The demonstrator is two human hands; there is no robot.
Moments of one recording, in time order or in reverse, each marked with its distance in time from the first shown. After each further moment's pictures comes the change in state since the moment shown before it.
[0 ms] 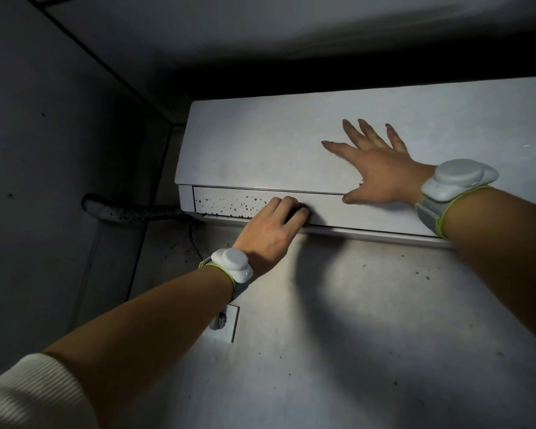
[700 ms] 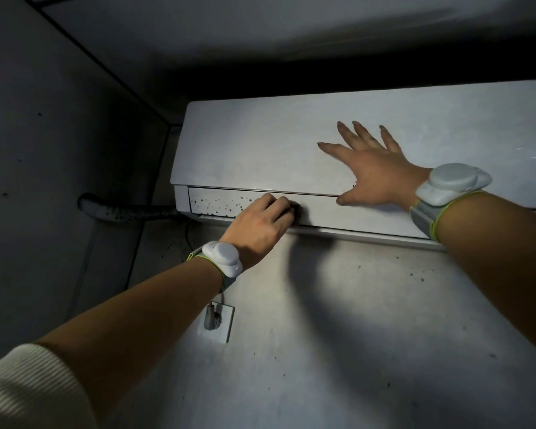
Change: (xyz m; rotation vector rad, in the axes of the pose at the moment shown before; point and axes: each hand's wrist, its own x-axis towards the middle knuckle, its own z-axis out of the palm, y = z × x) left_hand 0.005 -0.018 -0.004 0.108 -0.020 0.117; right_hand -0.001 0.000 -0.002 0.010 0.010 -0.013
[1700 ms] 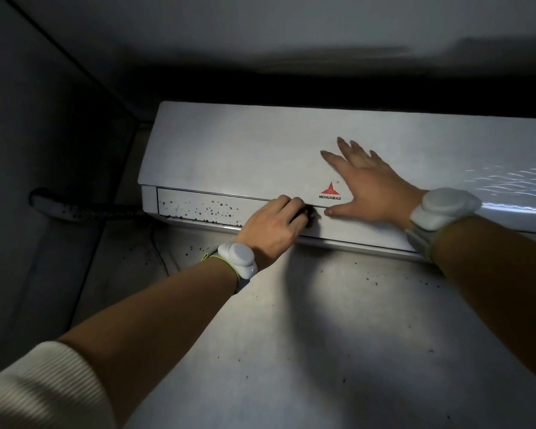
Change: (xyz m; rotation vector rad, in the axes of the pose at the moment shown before) left_hand 0.054 0.051 0.004 -0.086 0.093 0.015; right_hand -0.039 0.025 -0.025 0.000 -0.036 0.013
